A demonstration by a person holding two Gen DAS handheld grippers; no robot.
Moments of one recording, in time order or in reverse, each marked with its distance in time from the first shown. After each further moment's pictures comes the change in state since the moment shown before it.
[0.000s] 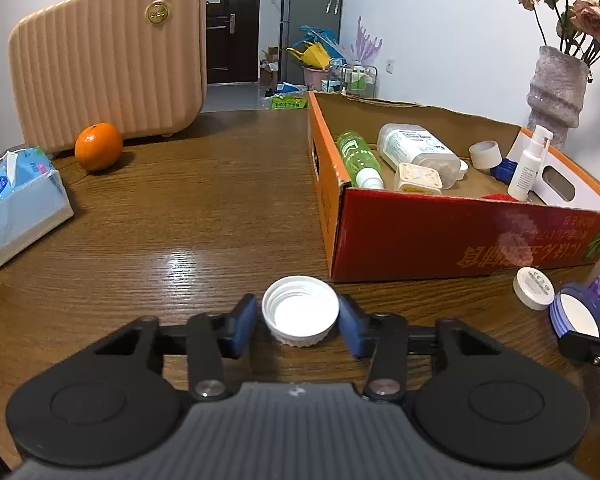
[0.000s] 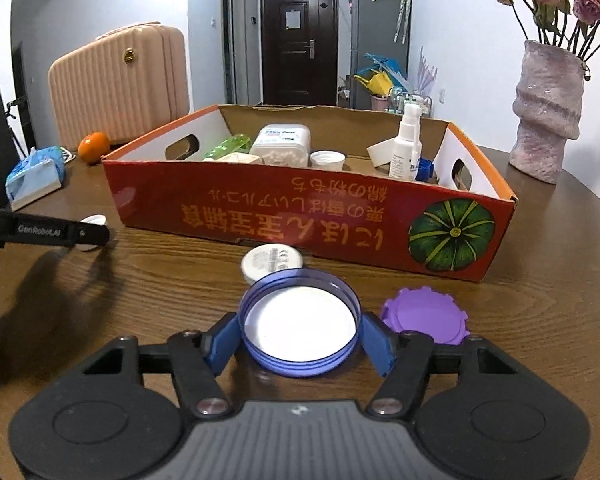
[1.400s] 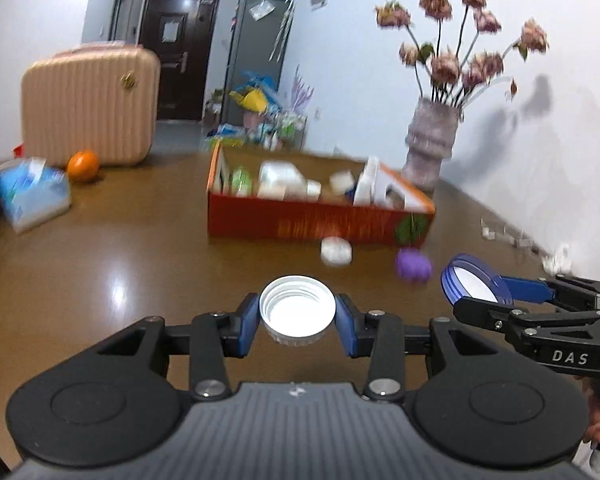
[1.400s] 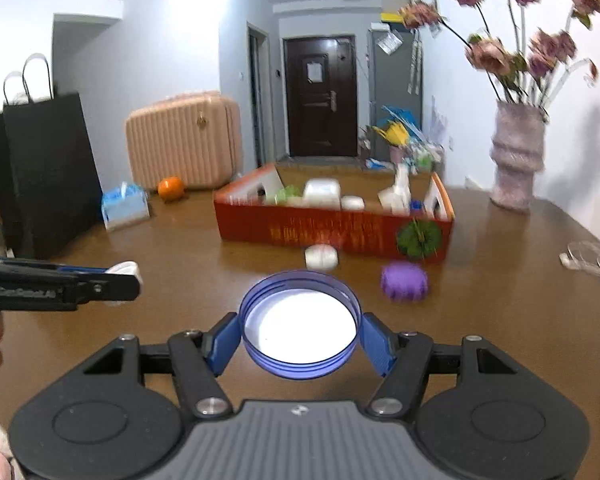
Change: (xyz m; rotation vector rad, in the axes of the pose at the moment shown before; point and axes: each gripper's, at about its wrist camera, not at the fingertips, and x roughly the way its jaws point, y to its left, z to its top) left arm -0.185 -0.056 -0.059 -0.009 -0.151 -0.215; right arm -0.170 0.017 -0.050 -0.011 -0.177 0.099
